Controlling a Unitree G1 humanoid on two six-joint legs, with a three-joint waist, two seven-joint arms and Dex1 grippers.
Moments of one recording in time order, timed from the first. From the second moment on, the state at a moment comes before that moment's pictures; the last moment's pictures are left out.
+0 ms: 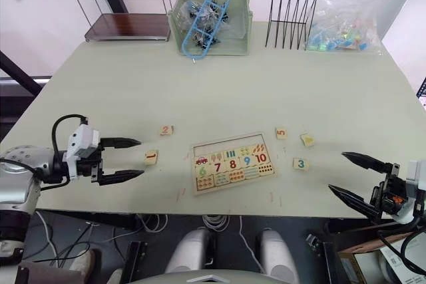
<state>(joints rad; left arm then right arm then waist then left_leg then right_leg) -0.21 0.91 0.14 0.32 -0.34 -0.02 -1.48 0.31 -0.71 -0.48 -0.15 0.75 0.04 1.33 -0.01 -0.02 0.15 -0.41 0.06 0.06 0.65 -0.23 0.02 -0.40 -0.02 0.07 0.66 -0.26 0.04</state>
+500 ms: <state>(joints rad) -0.36 0.89 0.00 0.47 -0.22 -0.18 -1.51 0.26 -0.74 -0.52 0.02 0.73 -0.05 1.51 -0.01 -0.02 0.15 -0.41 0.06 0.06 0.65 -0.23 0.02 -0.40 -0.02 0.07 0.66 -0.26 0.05</state>
